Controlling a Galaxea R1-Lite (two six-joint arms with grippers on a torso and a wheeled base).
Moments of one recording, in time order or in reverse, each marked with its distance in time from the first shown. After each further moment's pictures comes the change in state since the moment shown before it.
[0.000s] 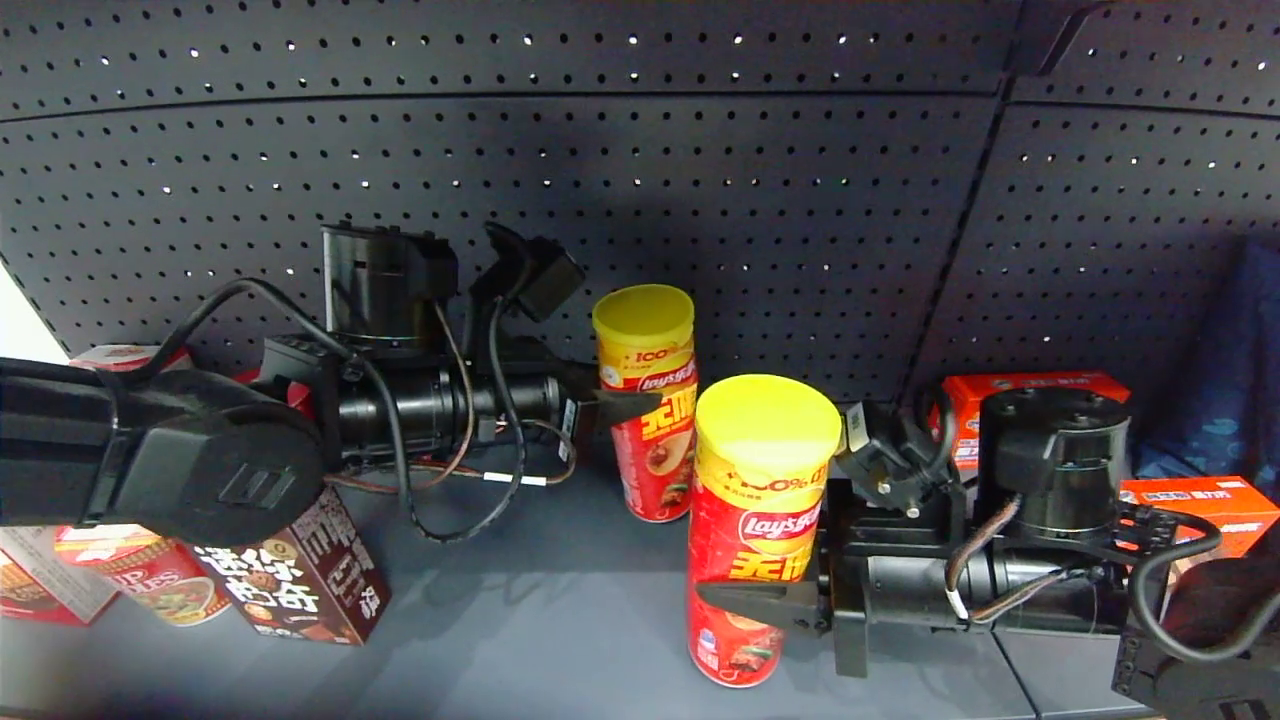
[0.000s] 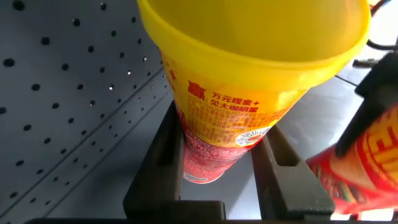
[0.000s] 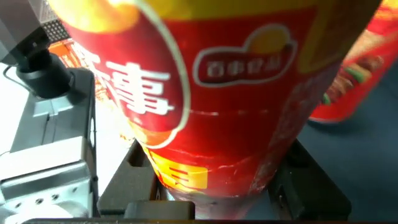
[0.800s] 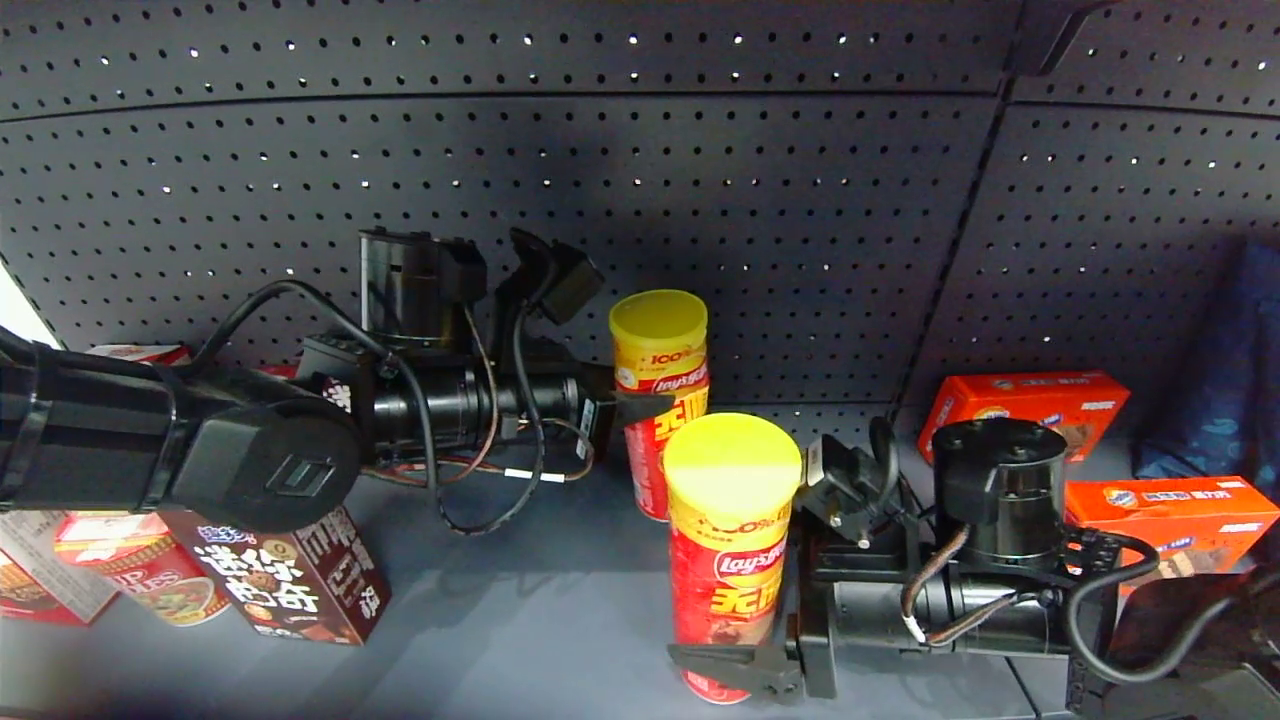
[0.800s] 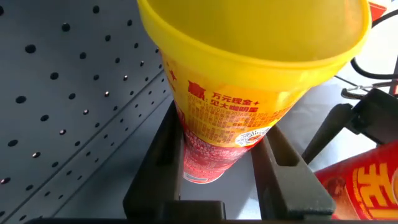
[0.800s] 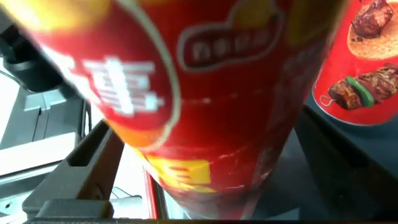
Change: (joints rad) left arm -0.010 0.047 -0.040 0.004 0.000 0.000; right arm 0.026 0.073 0.022 -0.043 -0.033 0.000
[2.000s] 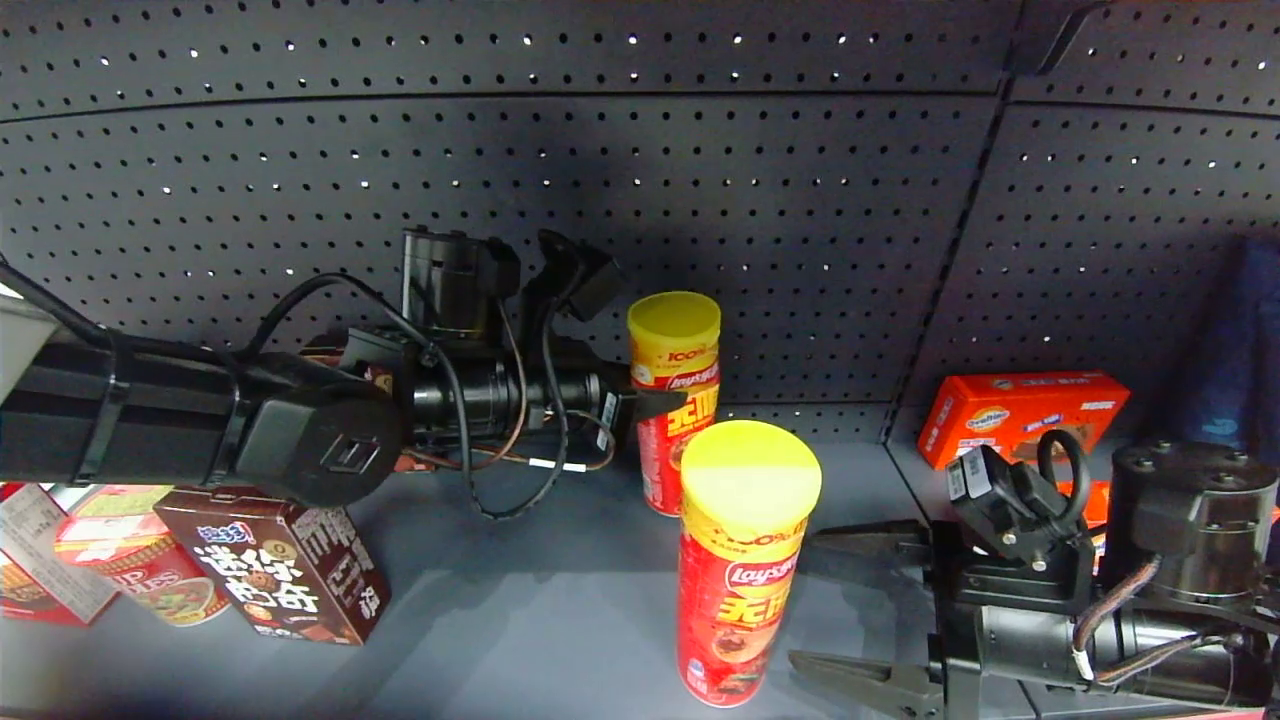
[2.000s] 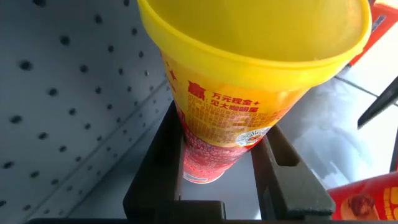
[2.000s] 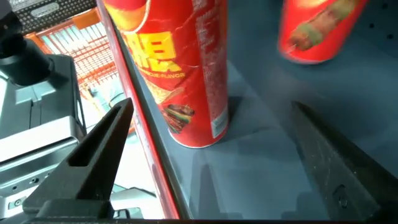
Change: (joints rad) left arm -0.013 0.064 -0.091 0.056 0.021 0.003; right arm -0.138 -0.222 0.221 0.004 -0.002 0.004
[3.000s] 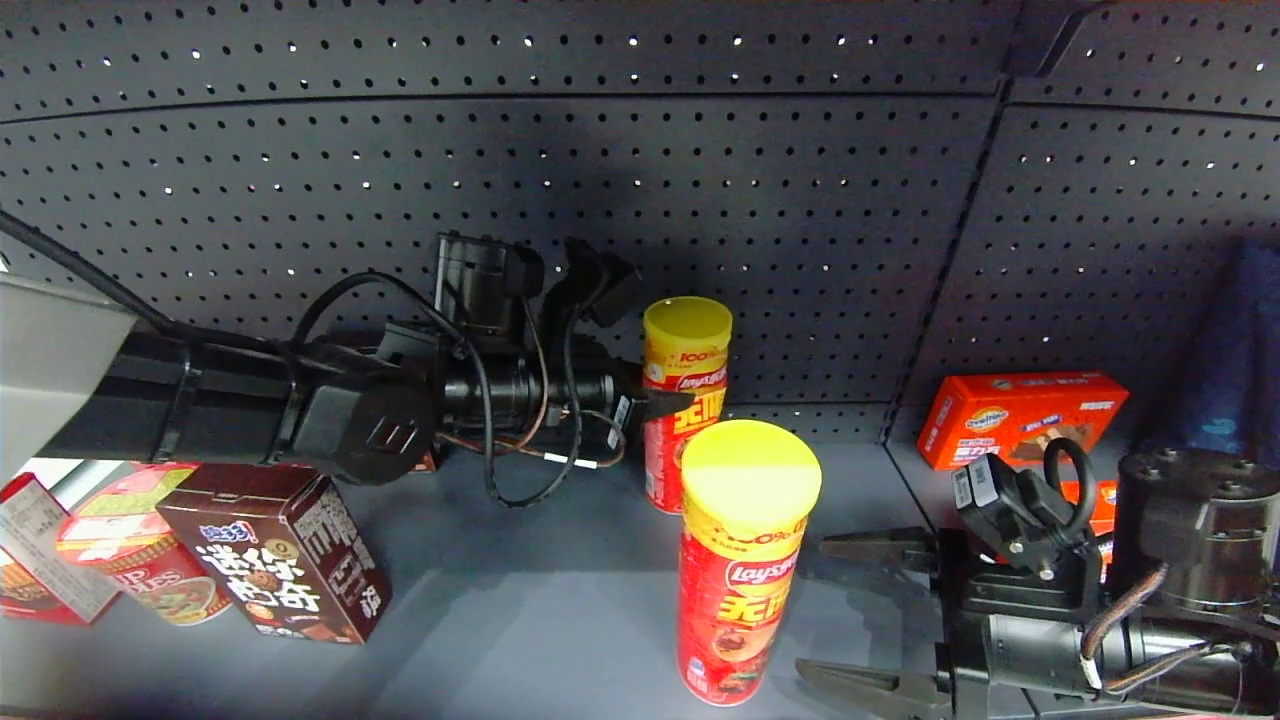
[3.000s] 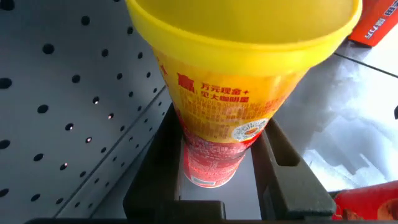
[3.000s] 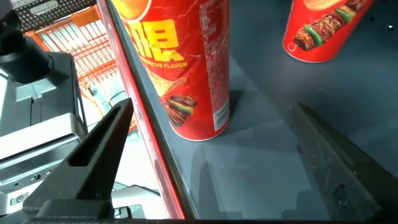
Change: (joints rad) left arm 0.014 0.079 -0.086 0.052 -0.006 0.106; right arm -0.007 -0.008 0.021 0.001 0.001 0.000
